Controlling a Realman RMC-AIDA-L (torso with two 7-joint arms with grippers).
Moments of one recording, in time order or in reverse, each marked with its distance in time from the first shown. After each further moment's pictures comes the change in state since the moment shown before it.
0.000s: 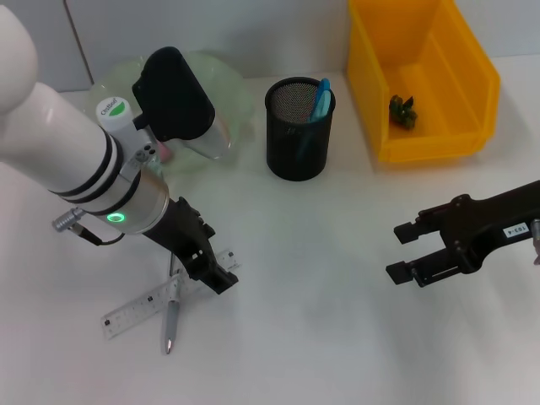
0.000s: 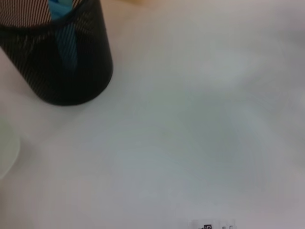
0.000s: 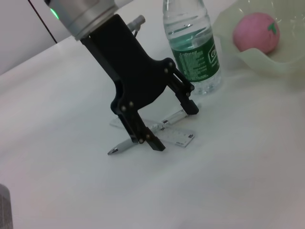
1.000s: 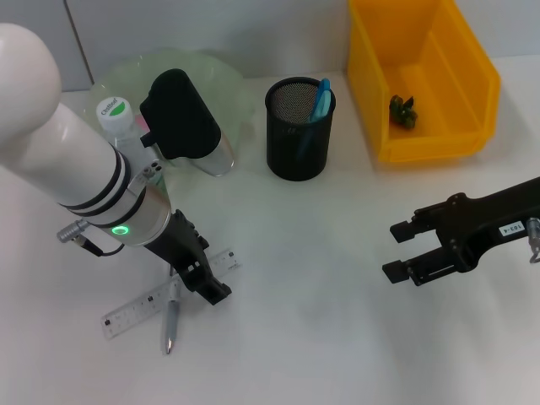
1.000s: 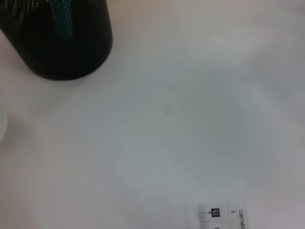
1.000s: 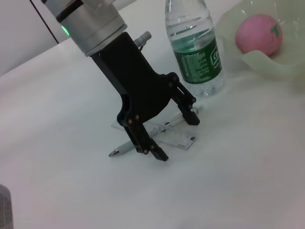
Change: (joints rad) left arm -0.020 0.000 0.047 -0.085 0.006 -0.056 -0.005; right arm 0.007 0.002 -0.003 0.006 0.000 0.003 -0.001
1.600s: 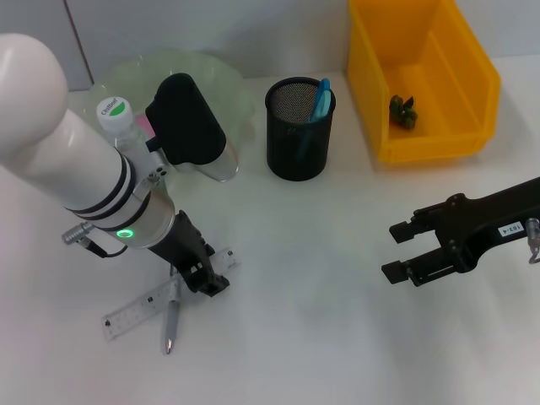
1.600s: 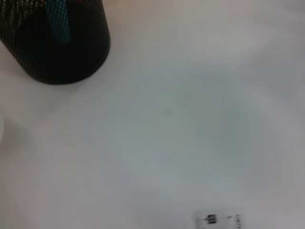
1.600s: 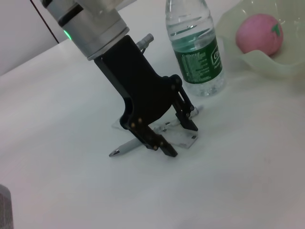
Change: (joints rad) left arm 0.006 0.000 0.038 0.000 -0.003 -0.035 -0.004; right arm 0.001 0.001 -0.001 0.001 0.000 0.001 -0.001
